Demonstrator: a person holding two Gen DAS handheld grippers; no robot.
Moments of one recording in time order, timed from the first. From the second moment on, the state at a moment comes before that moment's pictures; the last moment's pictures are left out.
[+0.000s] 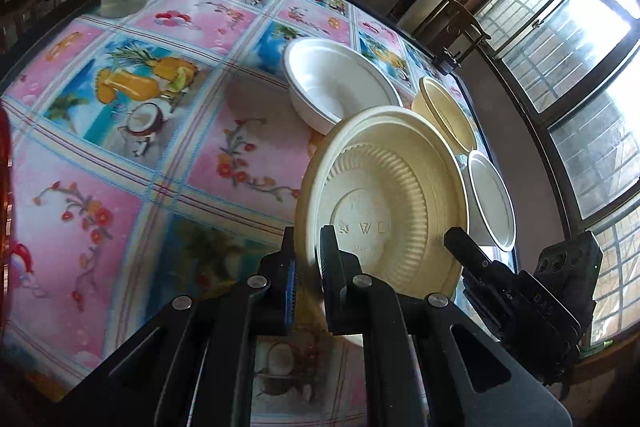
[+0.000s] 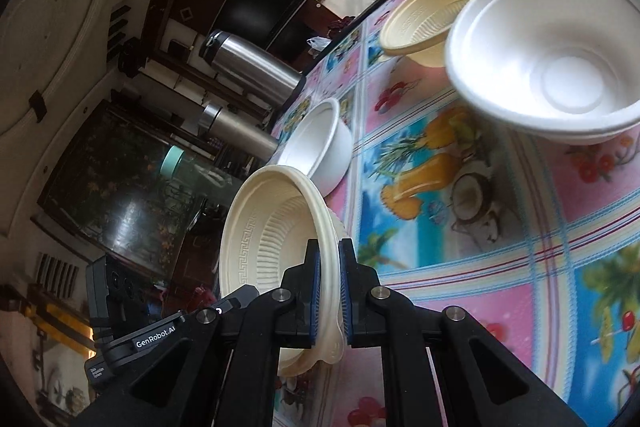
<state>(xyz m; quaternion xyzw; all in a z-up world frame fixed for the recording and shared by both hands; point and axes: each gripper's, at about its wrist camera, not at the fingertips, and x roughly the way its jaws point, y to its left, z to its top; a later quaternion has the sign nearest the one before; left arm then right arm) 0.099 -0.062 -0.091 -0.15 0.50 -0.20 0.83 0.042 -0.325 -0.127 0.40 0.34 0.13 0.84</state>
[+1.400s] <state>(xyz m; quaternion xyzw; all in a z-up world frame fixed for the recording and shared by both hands) 0.054 0.189 -0.087 -0.14 0.47 0.01 0.87 0.081 -0.012 -0.106 0.25 0.38 0.30 0.84</state>
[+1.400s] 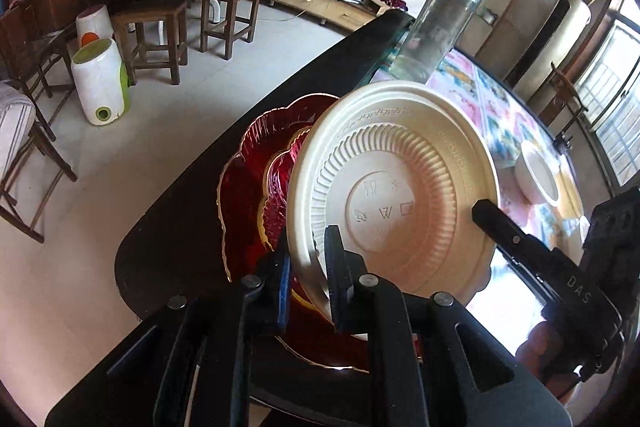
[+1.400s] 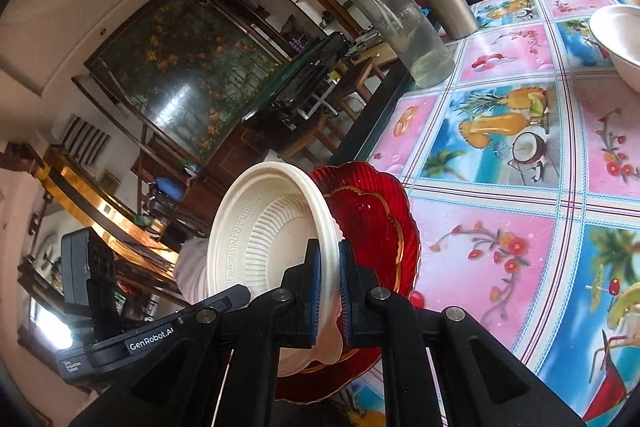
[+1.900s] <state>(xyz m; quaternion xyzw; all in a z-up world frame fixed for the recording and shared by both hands) 0.044 0.194 -0.074 -0.09 0.43 0.07 0.89 0.074 -0.030 -0.099 0.24 0.34 0.27 0.87</state>
